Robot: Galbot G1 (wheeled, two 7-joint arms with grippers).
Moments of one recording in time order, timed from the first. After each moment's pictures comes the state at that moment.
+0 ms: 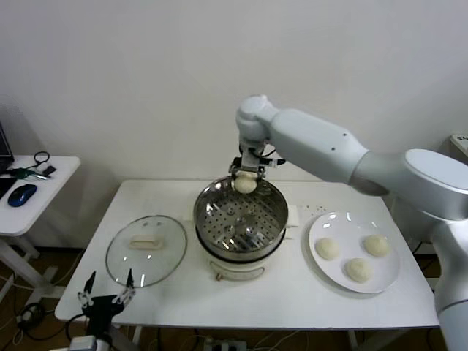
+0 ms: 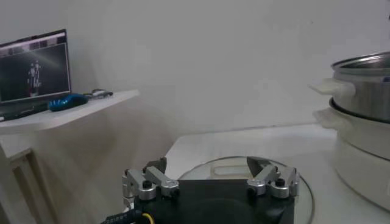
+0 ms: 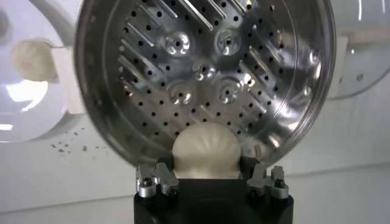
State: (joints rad) left arm 1.71 -1.53 -0.75 -2.00 -0.01 -0.01 -0.02; right arm 0.45 1.36 -1.03 0.99 -0.44 0.62 -1.24
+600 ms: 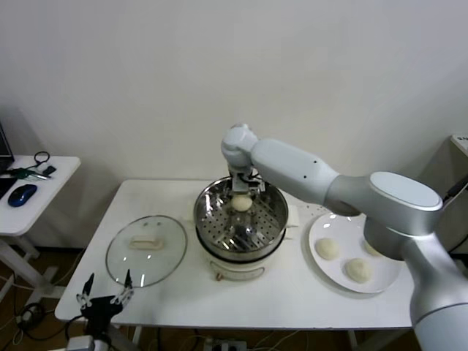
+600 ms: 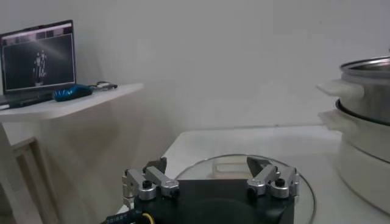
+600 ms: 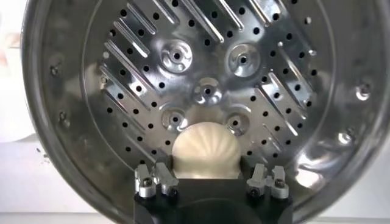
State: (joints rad) left arm 1.71 -1.53 -0.76 -2.00 -0.06 0.01 -0.03; right arm 0.33 1.43 -1.01 0.91 -0.59 0.66 -1.22
